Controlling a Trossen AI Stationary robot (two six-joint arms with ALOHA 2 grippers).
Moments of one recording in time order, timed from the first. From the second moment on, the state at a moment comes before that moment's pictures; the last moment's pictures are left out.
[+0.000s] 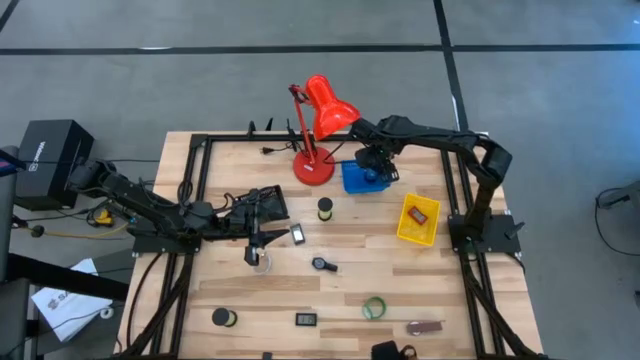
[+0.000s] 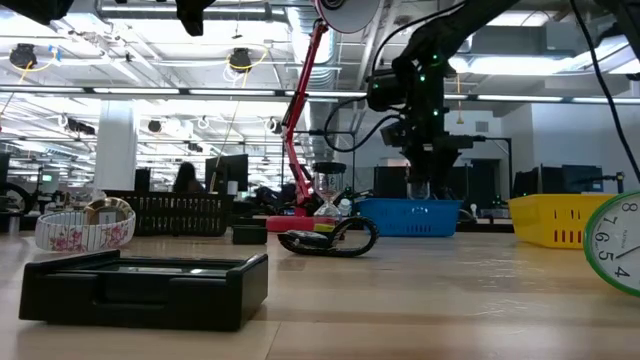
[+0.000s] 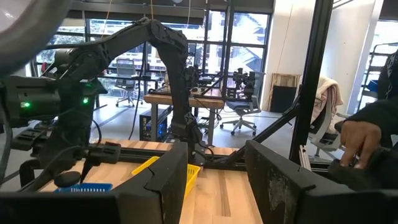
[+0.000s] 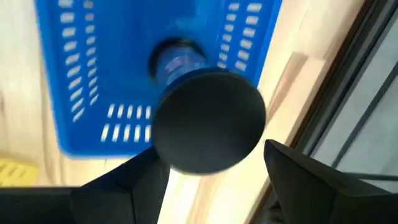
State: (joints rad) left arm -0.34 1.06 0.46 0.76 -0.40 -0.02; right arm -0.54 1.83 1.41 -1.04 0.25 -0.81
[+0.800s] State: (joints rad) left arm -0.34 1.06 0.46 0.76 -0.40 -0.07; right arm -0.25 1.65 1.65 -1.39 -0.56 -0.36
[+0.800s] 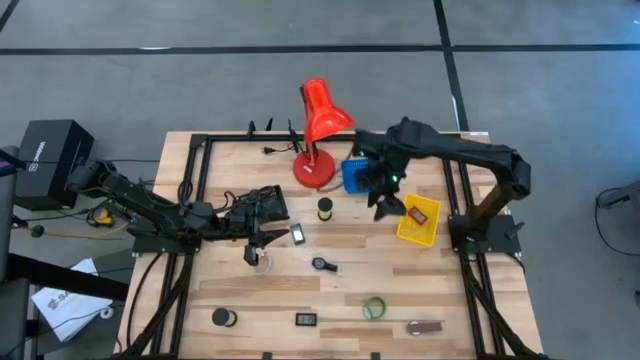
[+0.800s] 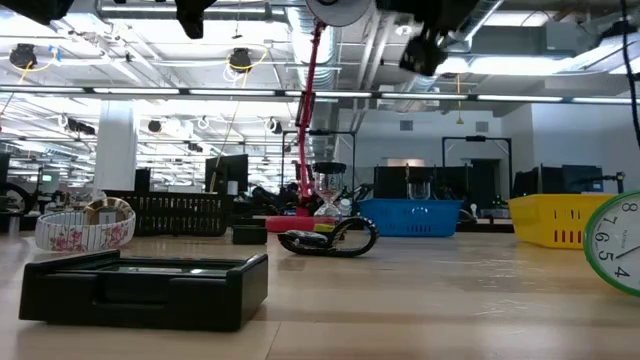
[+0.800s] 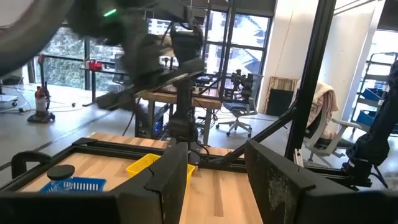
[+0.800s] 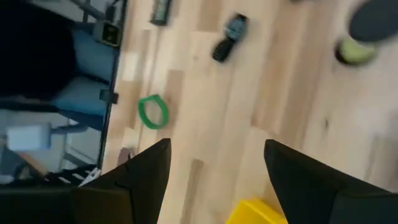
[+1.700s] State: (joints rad) left arm -0.54 1.07 0.46 0.72 -0.41 -0.25; right arm 0.33 1.20 1.08 -0.81 -0.11 -0.08
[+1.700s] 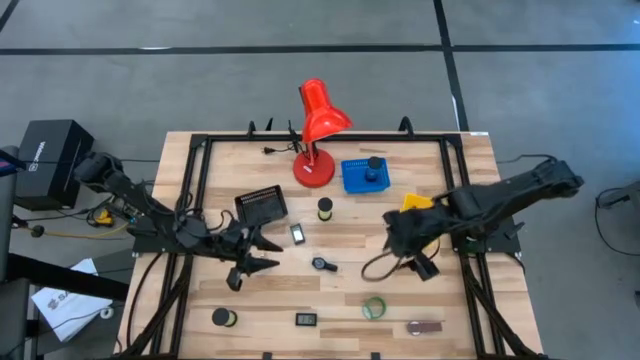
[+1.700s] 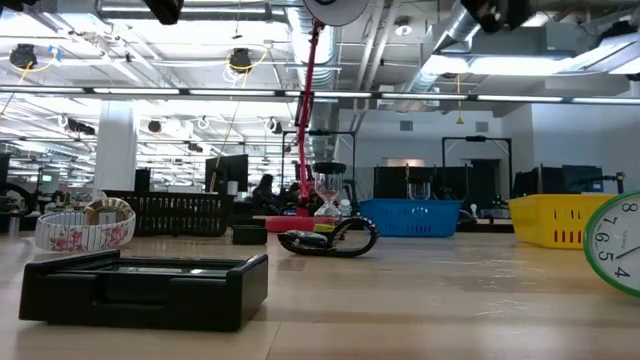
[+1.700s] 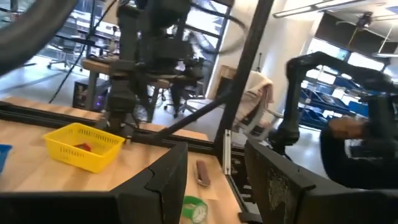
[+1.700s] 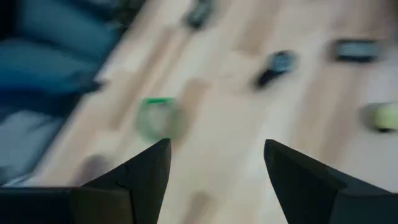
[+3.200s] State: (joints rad) left arm -0.25 1.33 0.46 0.86 -0.45 -0.11; right arm 0.00 0.97 0.62 -0.05 -0.03 -0.44
